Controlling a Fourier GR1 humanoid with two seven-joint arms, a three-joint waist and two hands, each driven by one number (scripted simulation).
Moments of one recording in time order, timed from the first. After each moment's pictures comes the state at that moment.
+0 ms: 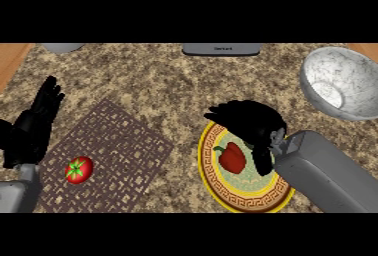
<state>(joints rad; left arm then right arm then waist) -0.16 0.39 0.01 -1.53 0.12 0.18 0.12 -0.68 -0.44 0.63 -1.52 0.55 0.70 0.30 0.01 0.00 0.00</state>
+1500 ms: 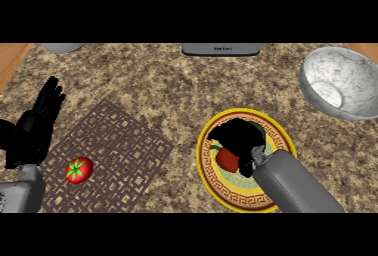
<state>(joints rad) -0.16 0.30 0.09 -1.55 0.02 0.10 0.15 -0.50 -0.21 0.54 -1.30 1.01 0.59 0.08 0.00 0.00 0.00</state>
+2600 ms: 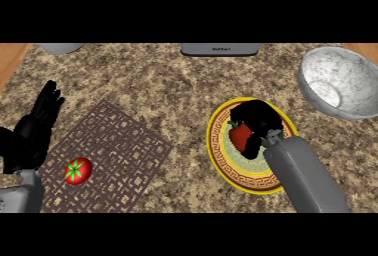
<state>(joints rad) -0.13 0.28 0.12 -1.57 0.00 0.06 0.13 -0.52 -0.16 0.26 -1.11 1.06 0.37 0.08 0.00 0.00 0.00</state>
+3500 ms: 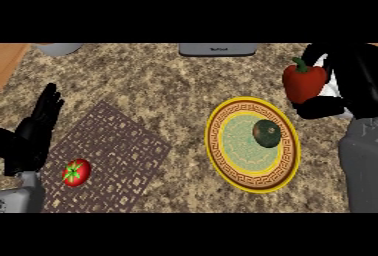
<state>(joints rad) -0.12 0.26 0.13 -1.56 -0.01 0.06 0.13 -0.56 -0.25 -0.06 -1.76 0.99 0.35 0.38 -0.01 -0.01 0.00</state>
